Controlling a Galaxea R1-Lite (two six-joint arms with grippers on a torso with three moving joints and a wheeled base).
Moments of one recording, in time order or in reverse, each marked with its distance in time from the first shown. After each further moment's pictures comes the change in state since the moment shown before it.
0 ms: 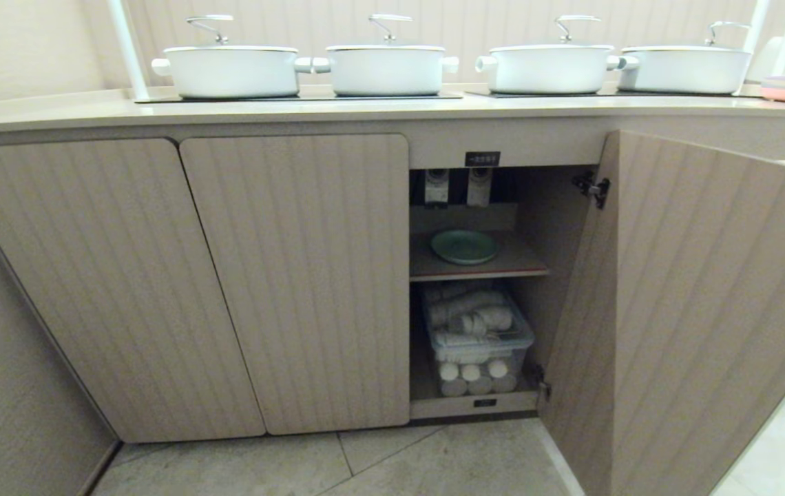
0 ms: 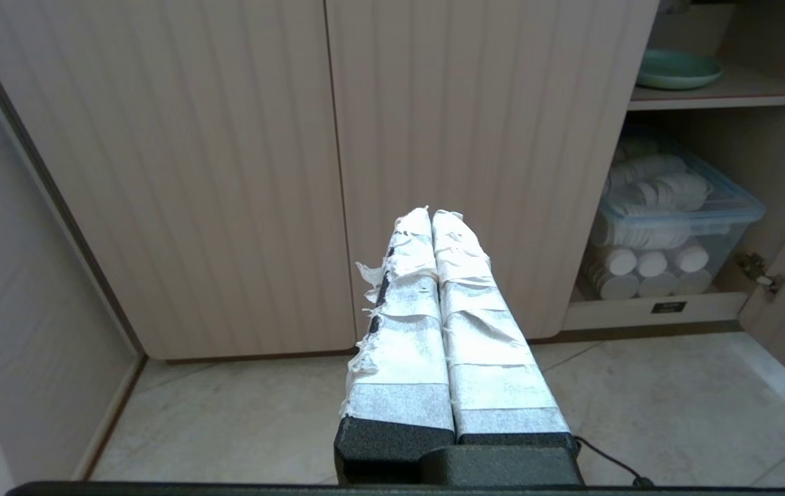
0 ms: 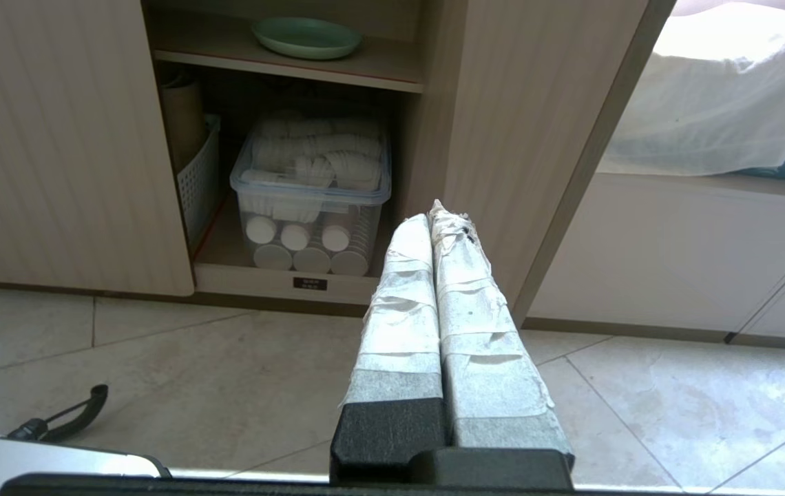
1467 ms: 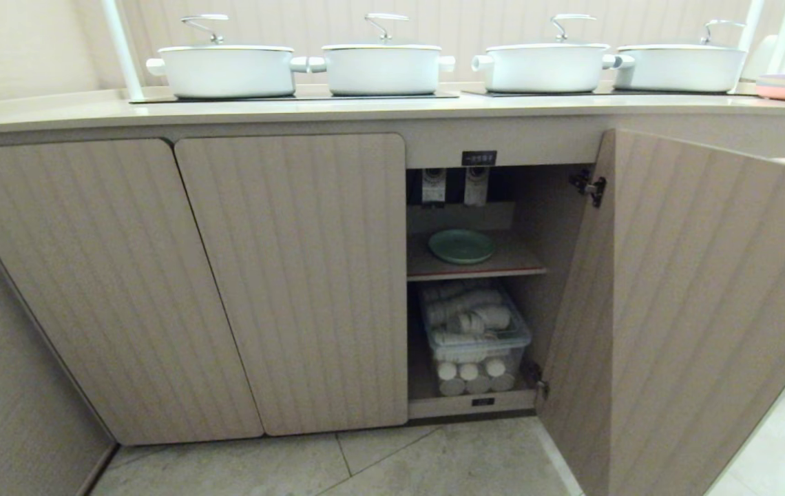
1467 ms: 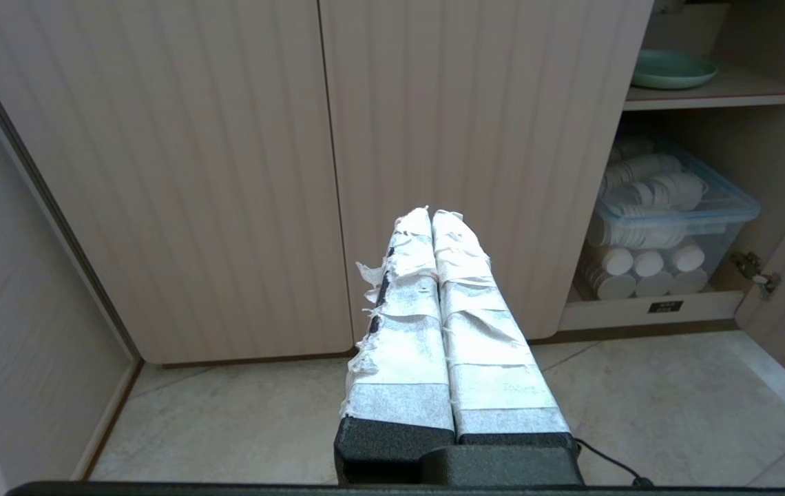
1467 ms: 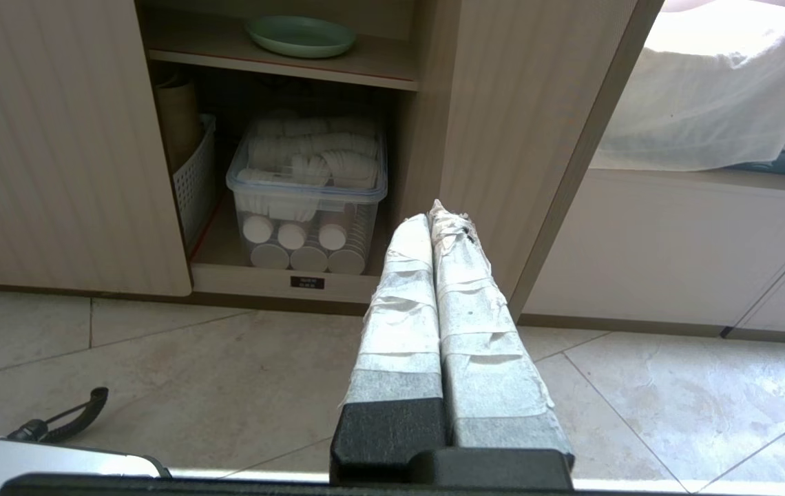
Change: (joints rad) left arm 0.000 0.000 0.000 -0.001 -0.002 -0.002; right arm 0.000 0.000 0.000 0.000 0.000 0.000
